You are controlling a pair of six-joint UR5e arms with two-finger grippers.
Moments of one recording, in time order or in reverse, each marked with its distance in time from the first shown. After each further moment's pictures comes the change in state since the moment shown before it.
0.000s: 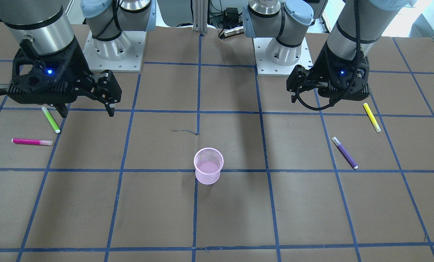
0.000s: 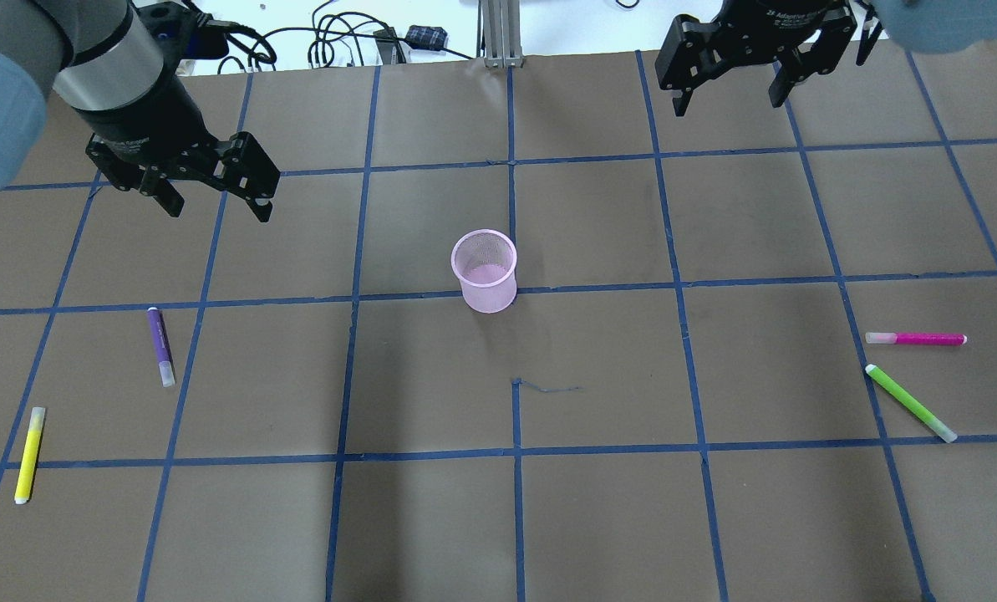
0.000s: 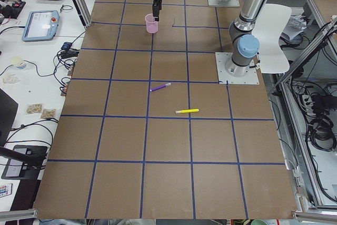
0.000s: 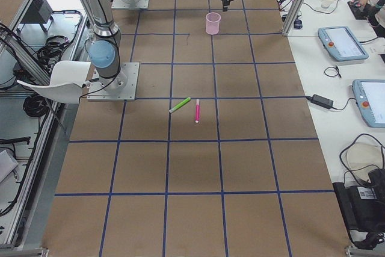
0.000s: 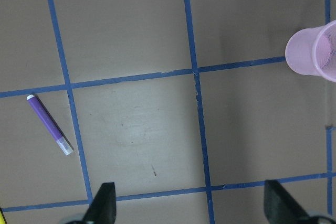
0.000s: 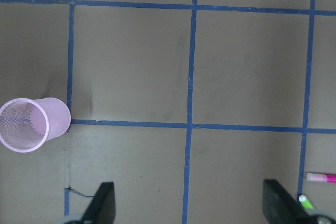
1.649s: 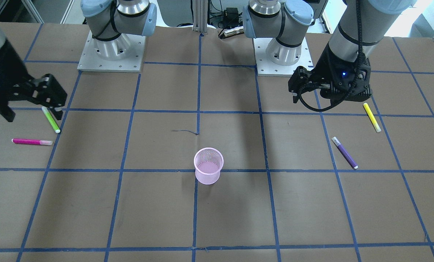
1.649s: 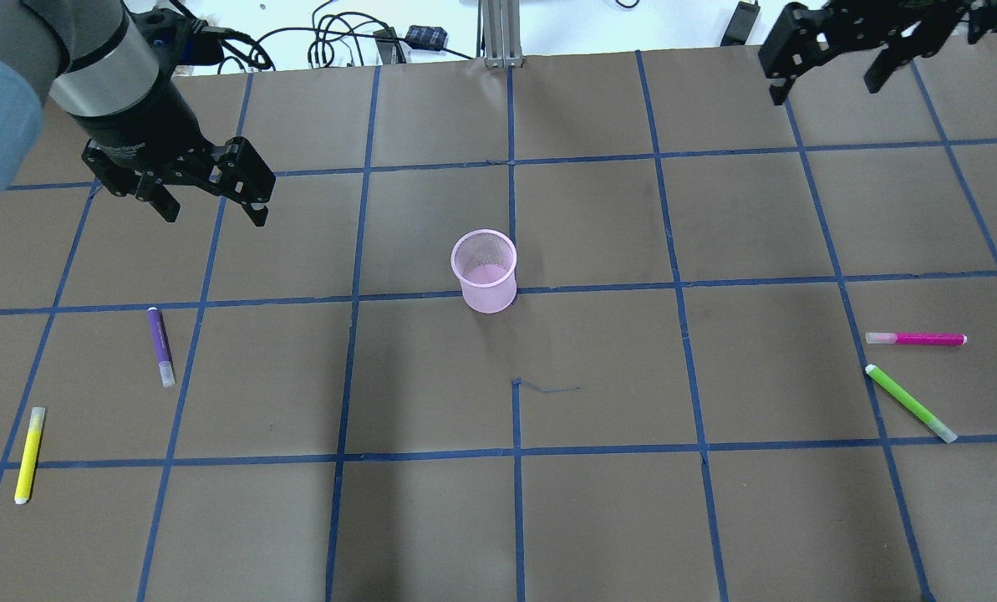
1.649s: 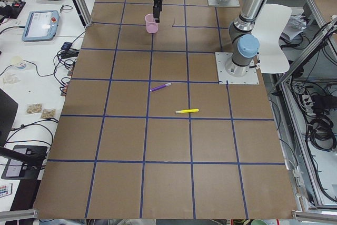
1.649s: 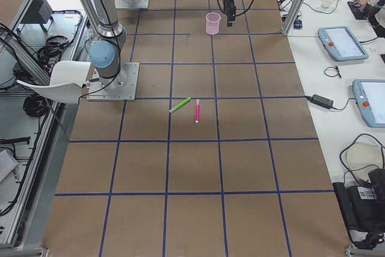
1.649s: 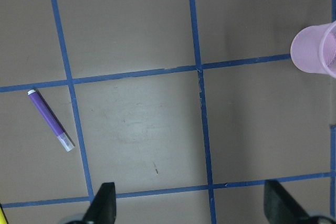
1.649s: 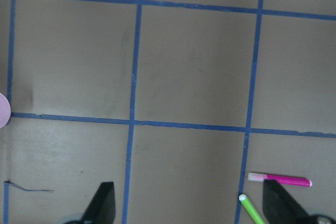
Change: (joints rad) left arm 0.011 0.002 -0.009 0.001 0.001 0.000; right arm -0.228 0.002 0.004 0.035 -0.005 -0.276
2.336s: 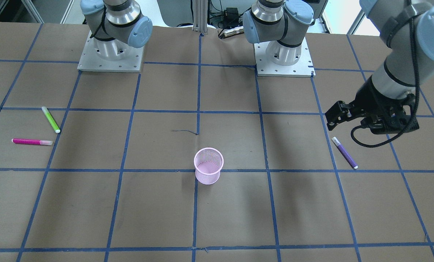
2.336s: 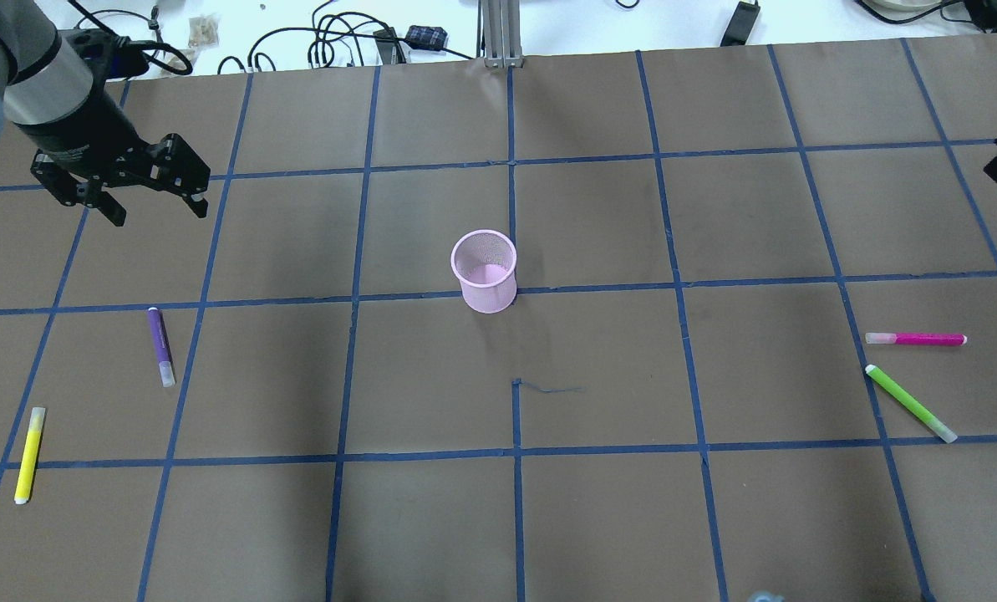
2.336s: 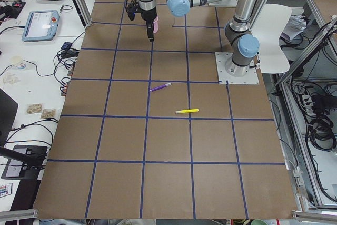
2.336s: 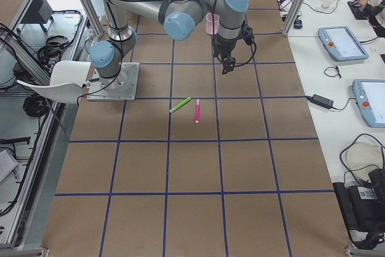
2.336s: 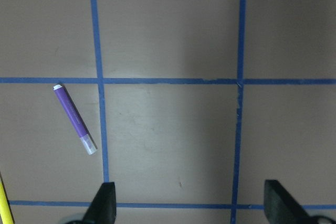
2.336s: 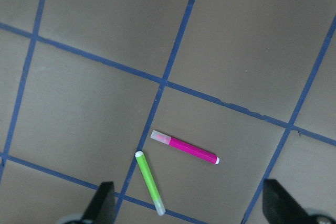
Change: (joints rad) left arm 0.203 -0.099 -0.040 0.133 -0.004 0.006; right arm -0.382 0.017 0.118 -0.002 0.006 -0.701
